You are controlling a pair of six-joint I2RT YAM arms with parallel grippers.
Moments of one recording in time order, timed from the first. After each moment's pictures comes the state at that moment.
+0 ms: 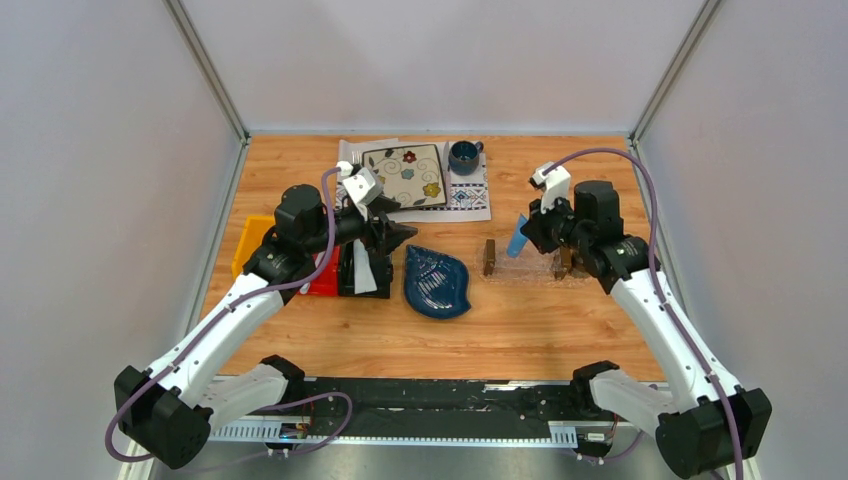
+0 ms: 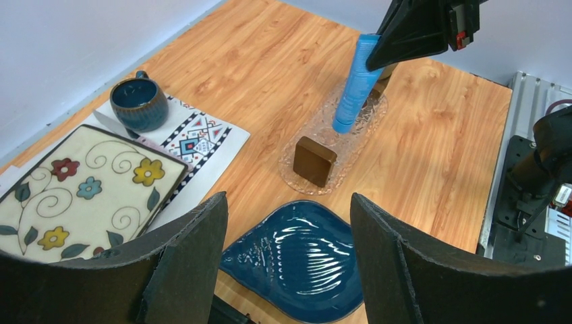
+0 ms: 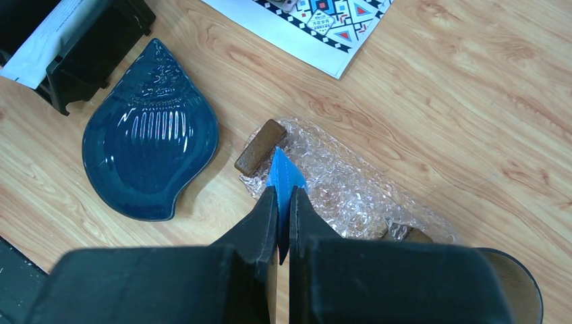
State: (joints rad) left arm -0.50 1.02 0.90 0.00 0.57 0.03; right arm 0.28 1.03 0.99 -0.51 -0.28 -0.14
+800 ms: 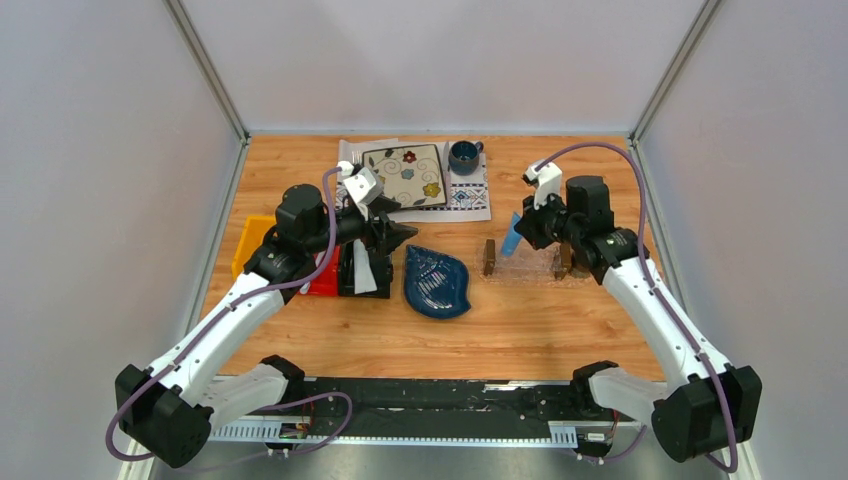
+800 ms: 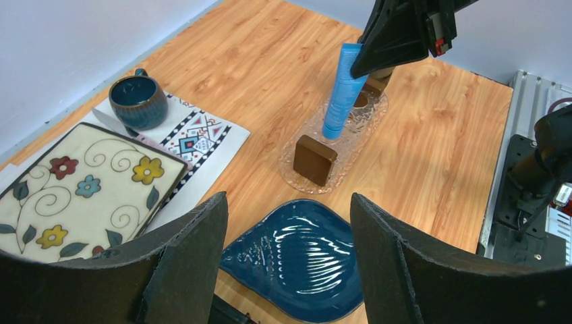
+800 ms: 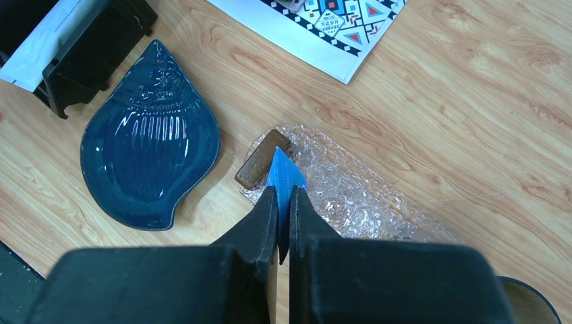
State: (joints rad) left arm -0.49 1.03 0.90 0.00 0.57 0.03; right arm 0.28 1.11 0.99 -0.46 -0.32 -0.14
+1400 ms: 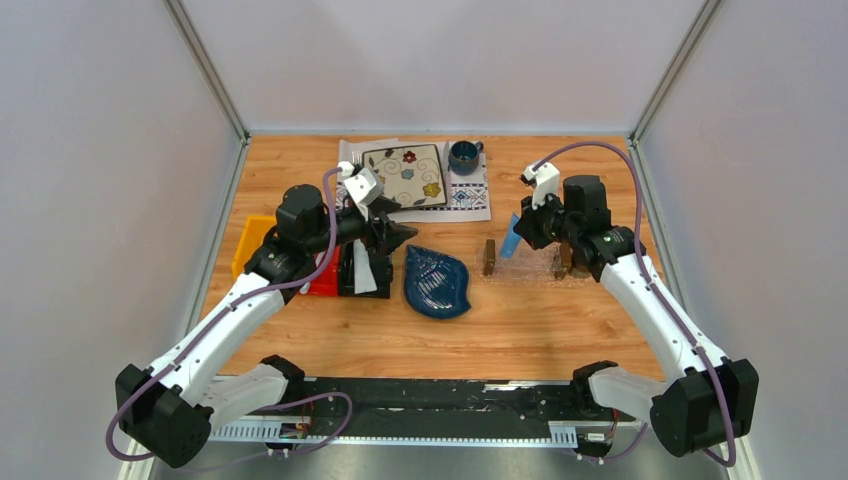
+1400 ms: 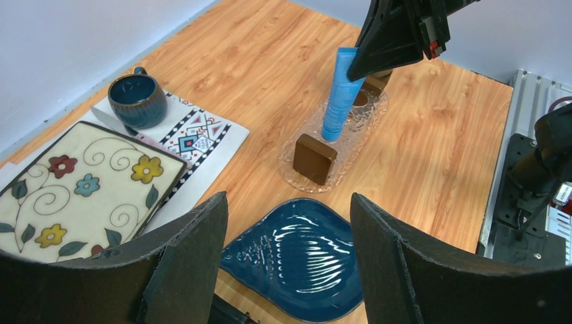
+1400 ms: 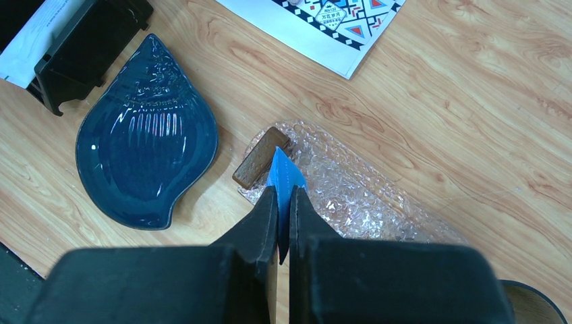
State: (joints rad) left arm -0.49 1.03 0.90 0.00 0.57 0.03; right arm 0.28 1.14 0.99 -0.46 -0.32 -0.14
